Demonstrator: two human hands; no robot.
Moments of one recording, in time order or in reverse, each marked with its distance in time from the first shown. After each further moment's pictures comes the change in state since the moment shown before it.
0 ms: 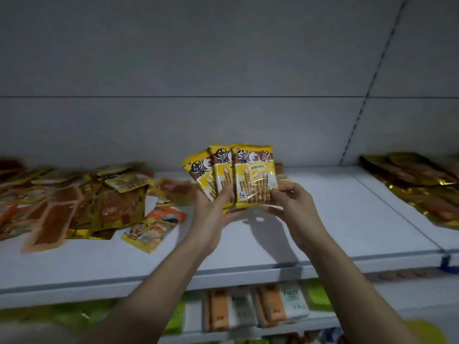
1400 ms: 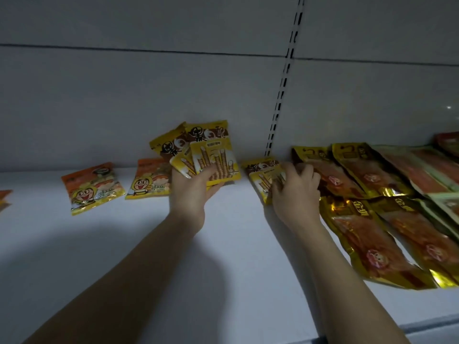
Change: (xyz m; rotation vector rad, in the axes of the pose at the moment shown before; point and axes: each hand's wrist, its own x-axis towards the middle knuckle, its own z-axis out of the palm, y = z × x) left_hand 0.150 -0.173 0.238 -0.042 0.205 -0.115; right_hand 0.208 0.006 -0.266 -1.242 0.281 -0.257
